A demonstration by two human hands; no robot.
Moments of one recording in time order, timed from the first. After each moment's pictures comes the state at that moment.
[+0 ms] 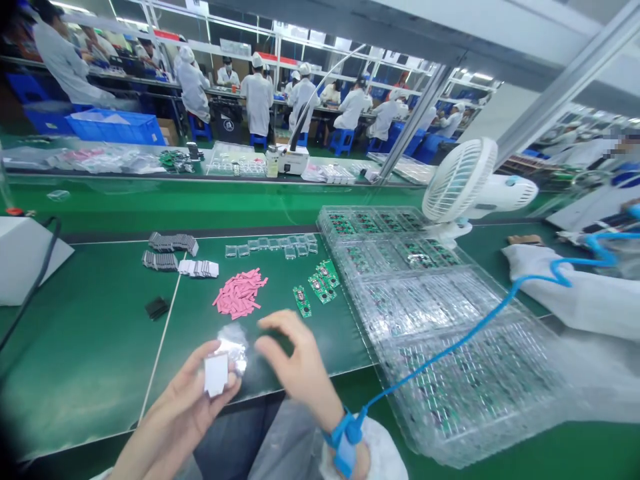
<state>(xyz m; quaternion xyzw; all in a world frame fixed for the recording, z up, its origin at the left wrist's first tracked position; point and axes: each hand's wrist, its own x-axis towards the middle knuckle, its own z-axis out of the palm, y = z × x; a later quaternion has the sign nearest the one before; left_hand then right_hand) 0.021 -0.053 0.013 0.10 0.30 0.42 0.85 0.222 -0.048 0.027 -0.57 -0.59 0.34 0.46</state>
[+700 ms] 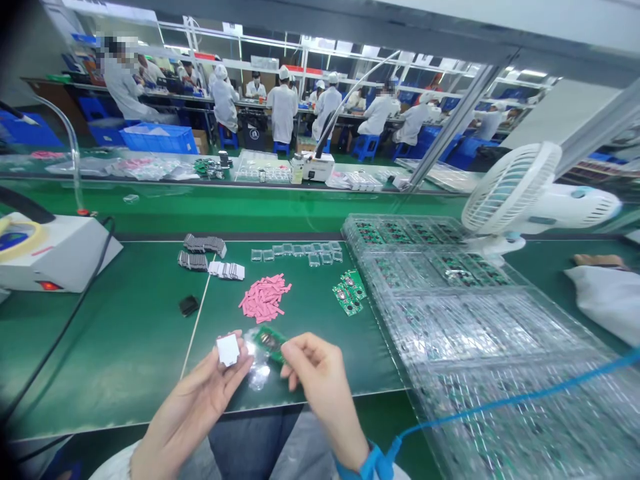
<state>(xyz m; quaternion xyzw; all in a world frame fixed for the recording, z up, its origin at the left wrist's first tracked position) 0.015 -0.034 0.016 0.00 0.31 0.47 0.83 0.207 -0.050 0.022 -0.59 -0.42 0.49 0.48</state>
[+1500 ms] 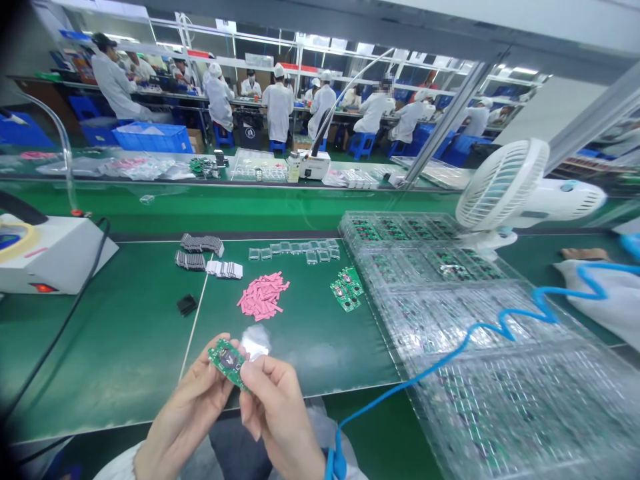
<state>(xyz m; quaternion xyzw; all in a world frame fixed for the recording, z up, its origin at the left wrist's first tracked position) 0.007 -0.037 0.000 0.10 0.28 0.49 0.82 0.142 -0.069 0.018 -0.41 -0.22 0.71 0.52</state>
